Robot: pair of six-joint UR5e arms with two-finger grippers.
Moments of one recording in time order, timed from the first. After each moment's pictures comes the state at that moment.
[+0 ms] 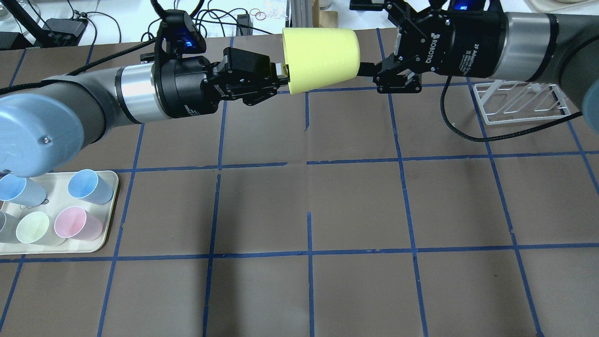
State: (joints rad) left arm -1.52 -1.51 -1.85 -2.02 -0.04 0.95; right arm 1.37 -1.71 1.84 -1.26 -0.05 -0.25
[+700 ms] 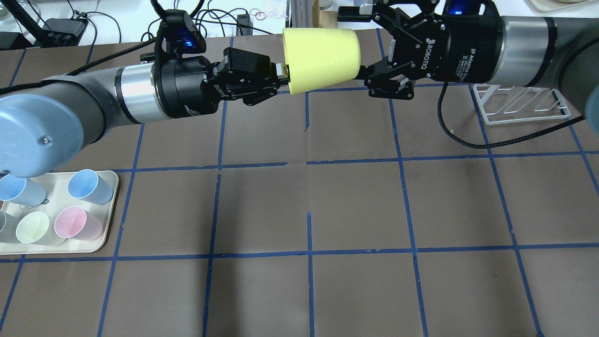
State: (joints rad) left arm -1.52 -1.51 -1.85 -2.02 -0.04 0.95; right arm 1.38 -1.73 1.83 -1.22 -0.05 -0.25
